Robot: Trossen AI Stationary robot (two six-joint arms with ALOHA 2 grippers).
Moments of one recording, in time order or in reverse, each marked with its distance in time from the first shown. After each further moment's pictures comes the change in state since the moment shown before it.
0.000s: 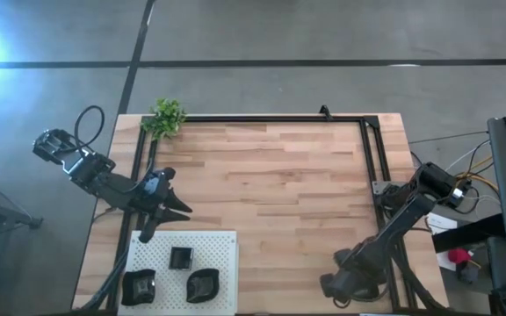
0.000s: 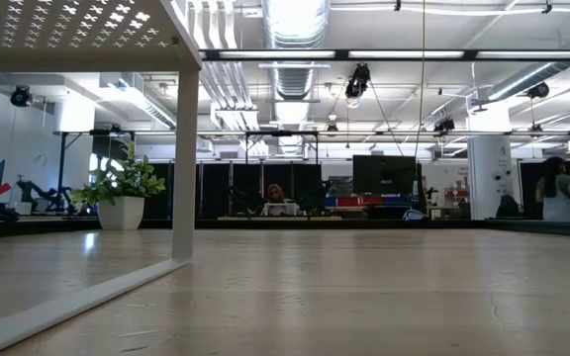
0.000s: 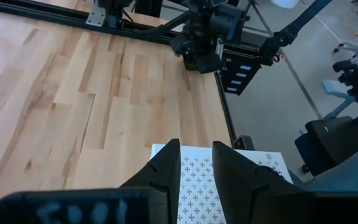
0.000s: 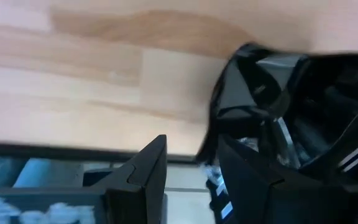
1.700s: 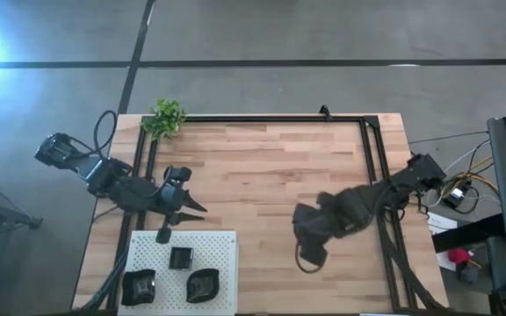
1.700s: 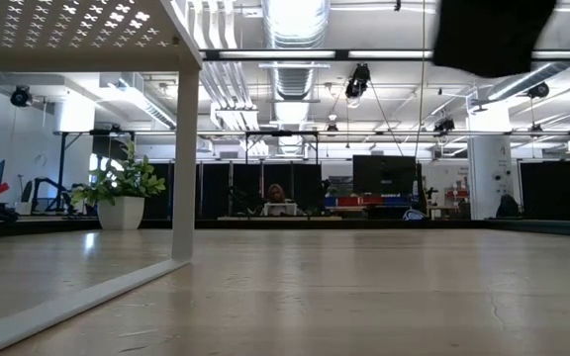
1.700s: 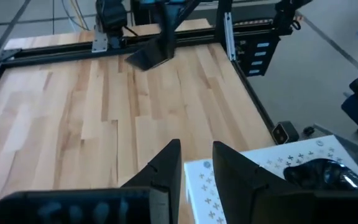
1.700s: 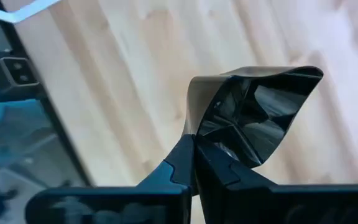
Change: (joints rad) left arm 0.079 0.099 -0.001 0.078 0.027 0.332; right arm -0.389 -0.003 0.705 -0.707 0.436 -1.414
